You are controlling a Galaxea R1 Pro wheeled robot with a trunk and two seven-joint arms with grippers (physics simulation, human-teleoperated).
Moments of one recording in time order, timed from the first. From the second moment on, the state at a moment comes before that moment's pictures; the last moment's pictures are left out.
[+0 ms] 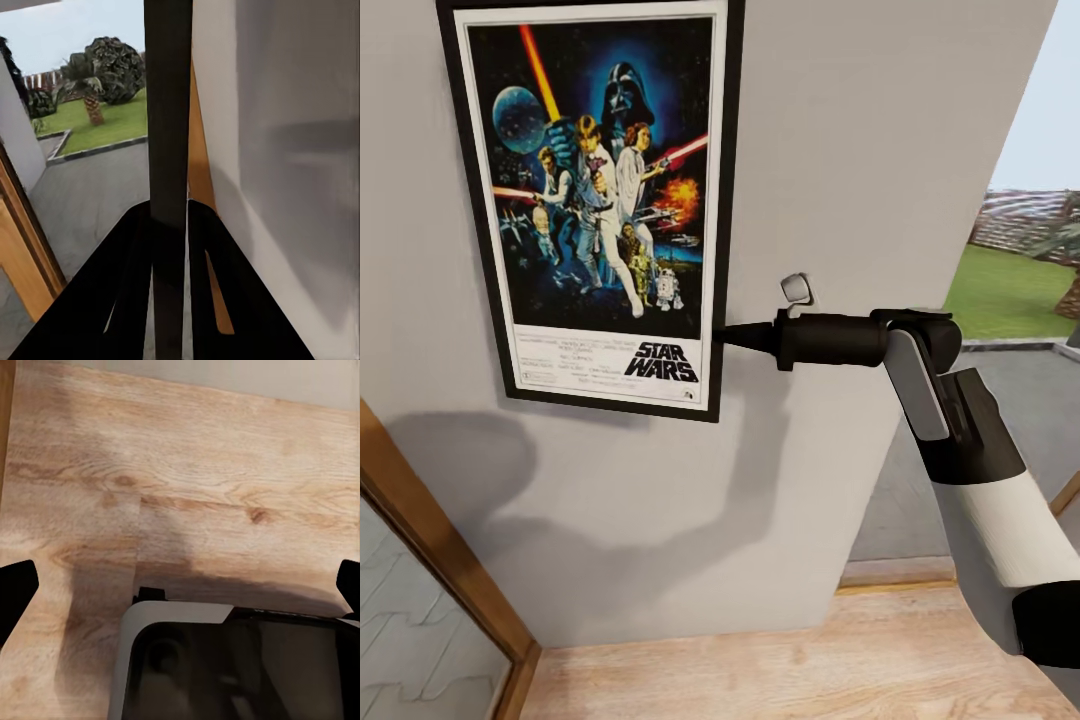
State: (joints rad) left arm 0.07 0.07 0.25 -0.63 0.05 -0.05 -0.29; right arm -1.09 -0.13 0.26 -1.50 -0.57 0.94 0.96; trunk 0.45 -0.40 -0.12
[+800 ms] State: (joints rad) left arm 0.07 0.07 0.25 -0.63 0.05 -0.05 -0.29; right arm -1.09 -0.13 0.26 -1.50 -0.57 0.94 0.96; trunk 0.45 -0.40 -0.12
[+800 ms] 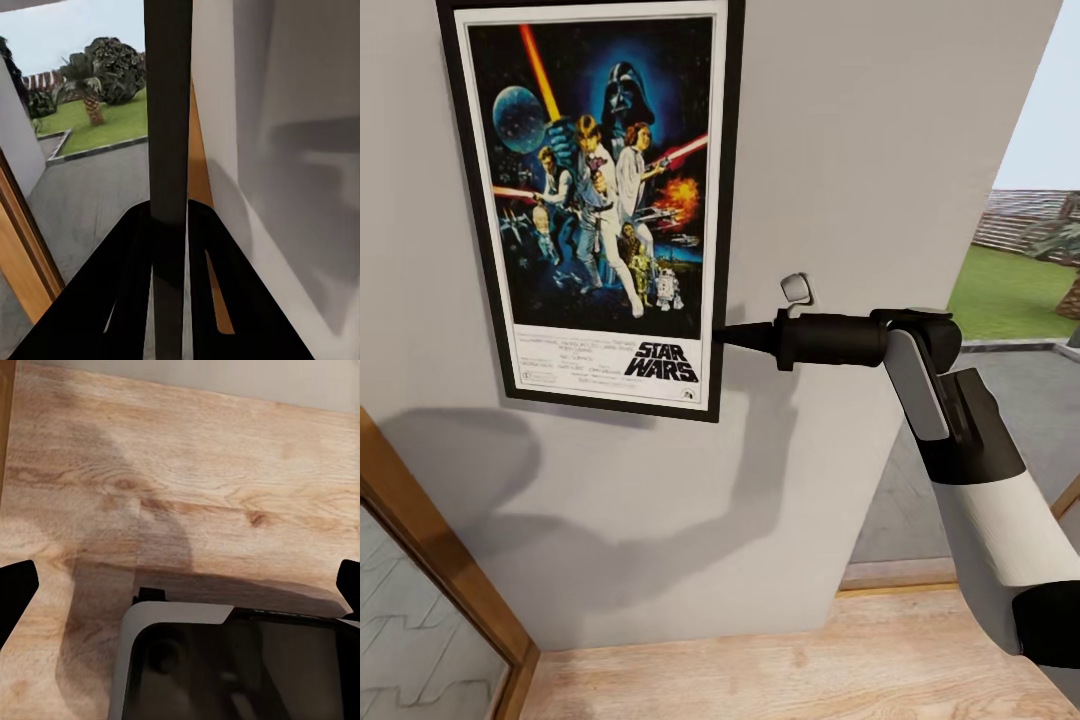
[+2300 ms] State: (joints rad) left arm 0.07 0.07 0.25 -0.64 0.05 -0.05 -0.29; right arm -1.09 -0.13 0.26 -1.50 -0.57 0.94 0.96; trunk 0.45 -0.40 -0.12
